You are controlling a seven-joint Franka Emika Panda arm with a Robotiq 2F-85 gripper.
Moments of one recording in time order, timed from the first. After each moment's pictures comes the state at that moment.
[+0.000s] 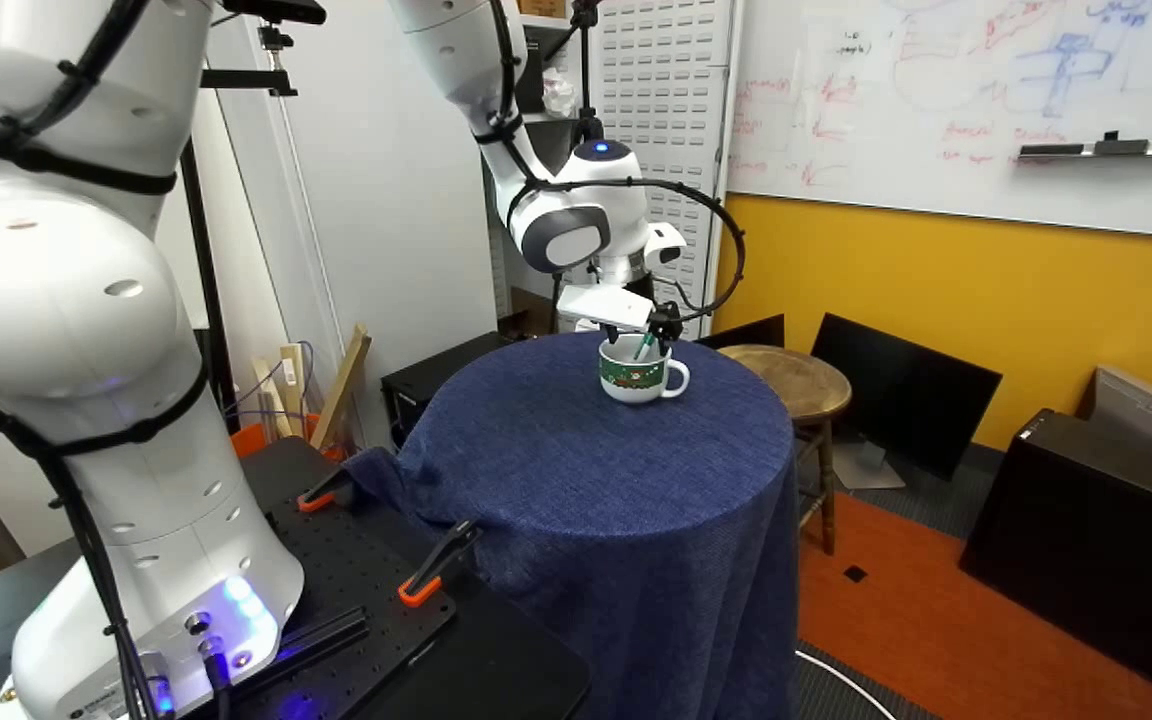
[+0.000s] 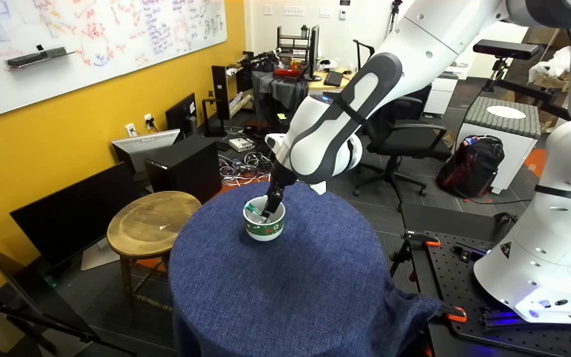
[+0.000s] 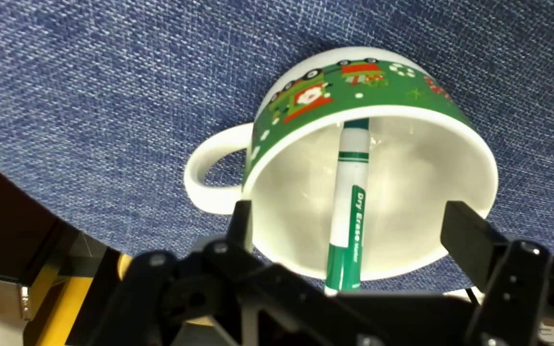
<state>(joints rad) -0.13 0.46 0.04 -2.23 0.49 3.06 -0.71</state>
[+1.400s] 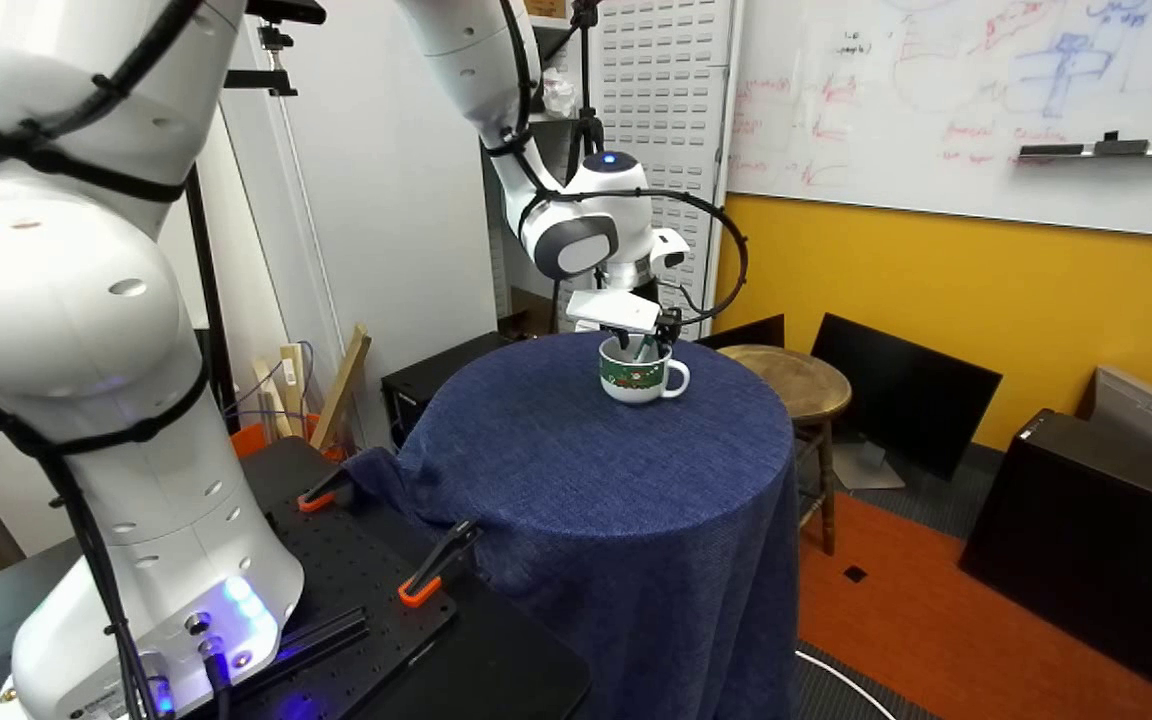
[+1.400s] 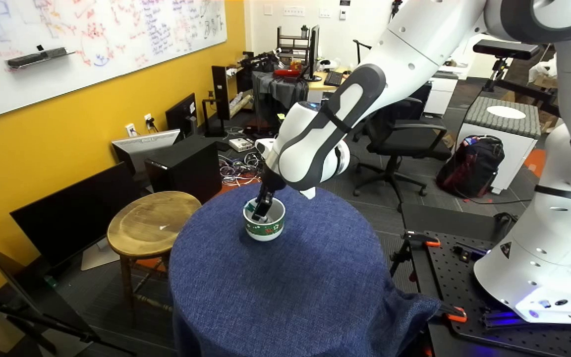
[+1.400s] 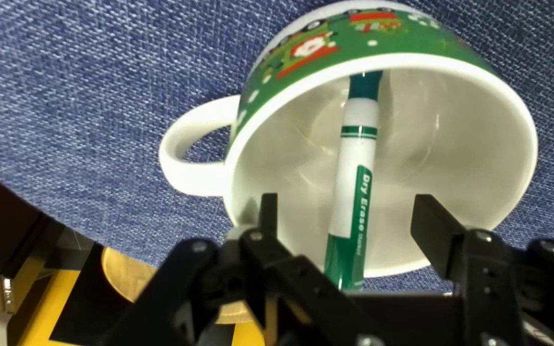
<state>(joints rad) -0.12 0.54 0.04 -2.14 0.48 3.06 -0.71</state>
